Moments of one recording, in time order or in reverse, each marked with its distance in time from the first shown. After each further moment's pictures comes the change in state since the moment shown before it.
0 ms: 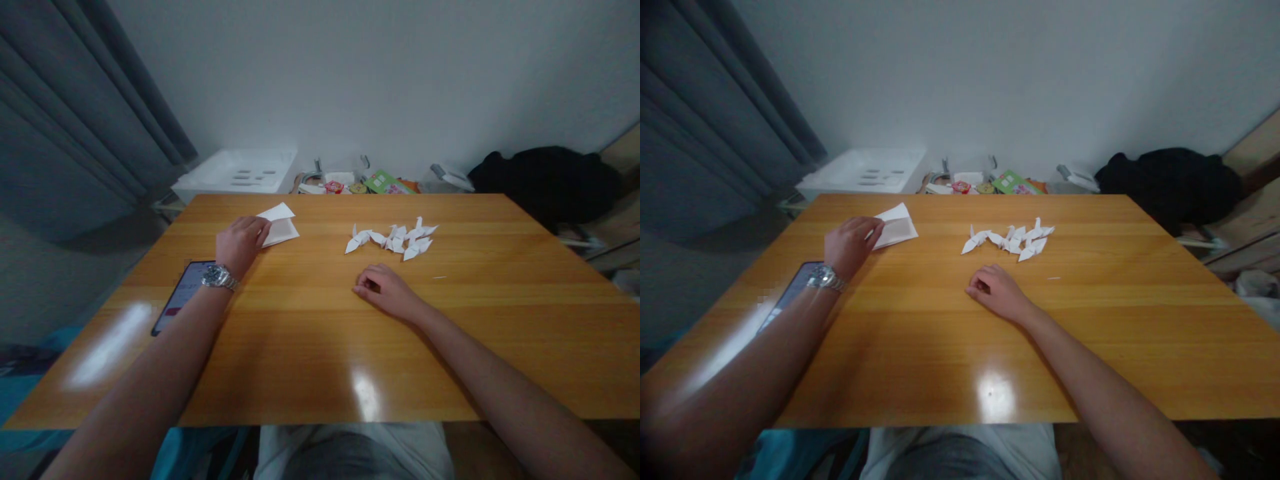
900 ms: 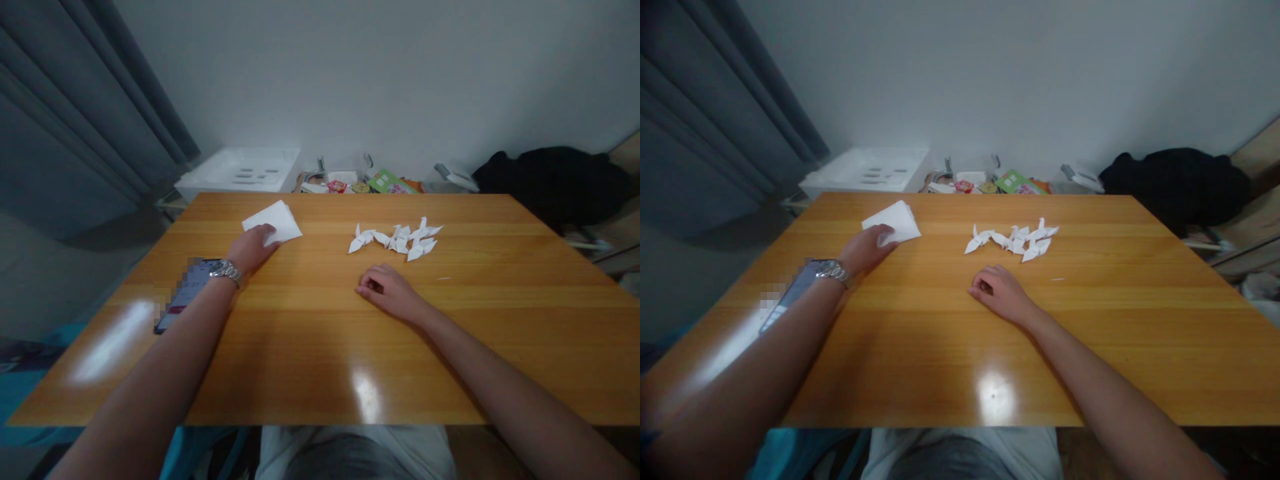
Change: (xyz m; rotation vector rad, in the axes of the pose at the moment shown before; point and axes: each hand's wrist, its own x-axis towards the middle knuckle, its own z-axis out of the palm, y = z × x) left_hand -0.002 -0.020 0.037 -0.116 -0.329 -0.121; right_hand -0.001 0.002 0.001 -0.013 -0.004 0.022
